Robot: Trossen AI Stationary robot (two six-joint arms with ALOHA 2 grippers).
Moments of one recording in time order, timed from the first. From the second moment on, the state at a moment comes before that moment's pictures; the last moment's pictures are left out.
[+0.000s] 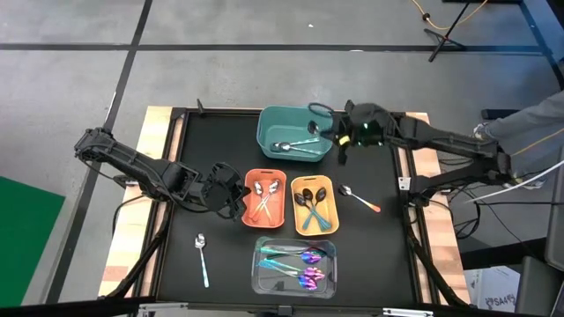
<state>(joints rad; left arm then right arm) -0.37 1.24 1.09 -0.67 -0.54 -0.90 -0.25 1.21 1.18 -0.57 0.09 -0.10</state>
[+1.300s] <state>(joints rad) -0.37 1.24 1.09 -0.67 -0.65 -0.91 -0.51 1.95 1.52 -0.58 -0.27 -0.39</state>
